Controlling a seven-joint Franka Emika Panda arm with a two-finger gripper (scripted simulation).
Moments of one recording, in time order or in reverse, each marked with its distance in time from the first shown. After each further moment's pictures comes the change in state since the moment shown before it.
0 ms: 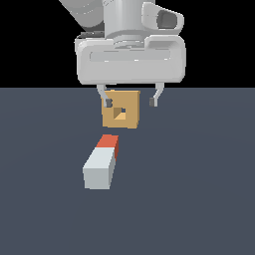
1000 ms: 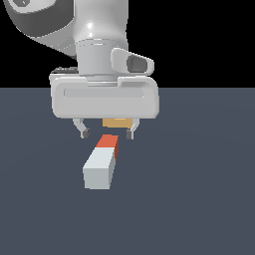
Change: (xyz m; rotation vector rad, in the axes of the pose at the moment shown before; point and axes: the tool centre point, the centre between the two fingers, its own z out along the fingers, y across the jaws) arm -0.023 -0.047 0.062 0.015 0.002 -0.009
